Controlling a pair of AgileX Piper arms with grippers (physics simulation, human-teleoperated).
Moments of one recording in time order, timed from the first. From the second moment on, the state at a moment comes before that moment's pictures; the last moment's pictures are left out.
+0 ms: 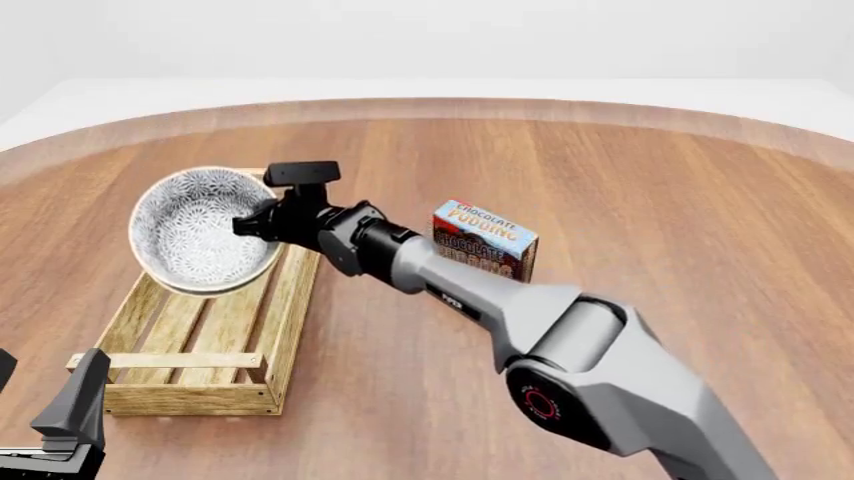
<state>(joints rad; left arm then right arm) 0.00 0.01 0.00 0.00 0.00 0.83 2.56 -2.28 0.16 0.42</state>
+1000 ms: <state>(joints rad) 0.00 0.01 0.00 0.00 0.00 0.84 2.63 -2.30 0.18 0.41</state>
